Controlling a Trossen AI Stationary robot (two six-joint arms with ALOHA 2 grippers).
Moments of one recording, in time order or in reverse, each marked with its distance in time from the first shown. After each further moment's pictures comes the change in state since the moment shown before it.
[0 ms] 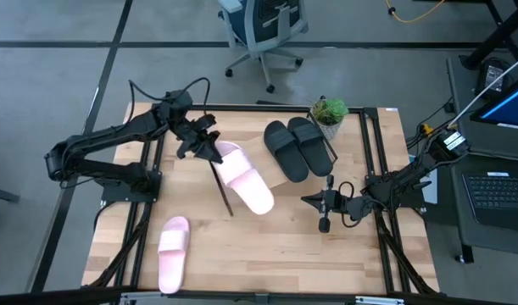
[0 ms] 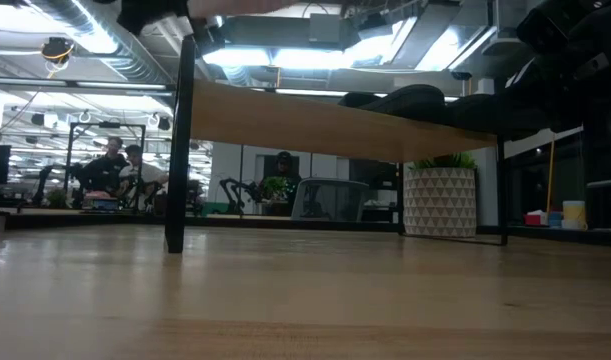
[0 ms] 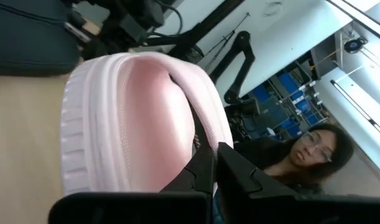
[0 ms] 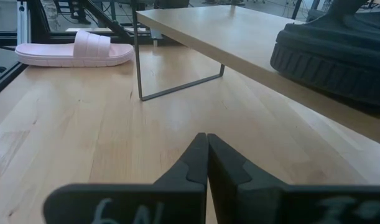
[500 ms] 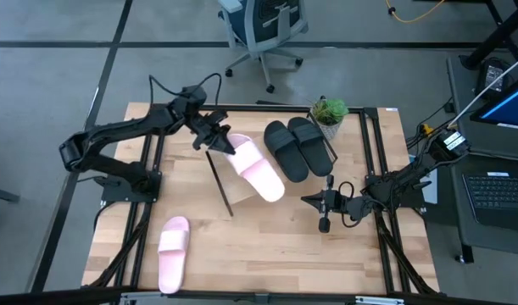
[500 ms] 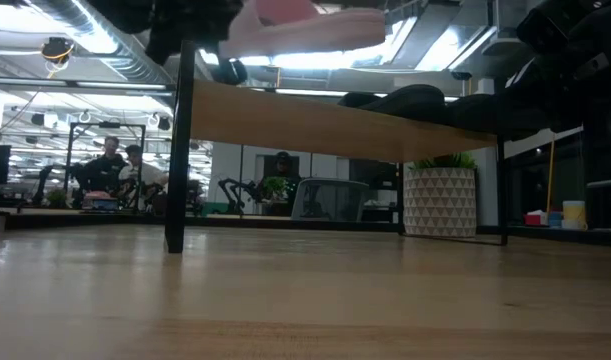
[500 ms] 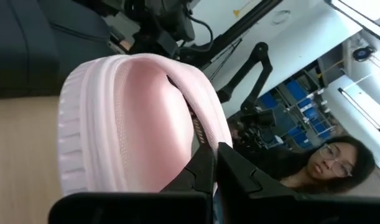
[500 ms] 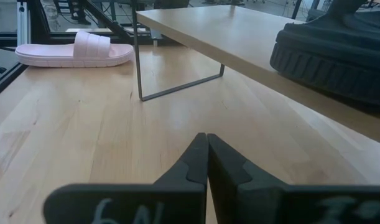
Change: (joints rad) left arm 0.075 0.191 0.000 0.163 0.042 0.030; right arm 0.000 0.000 0.000 0.000 0.000 0.005
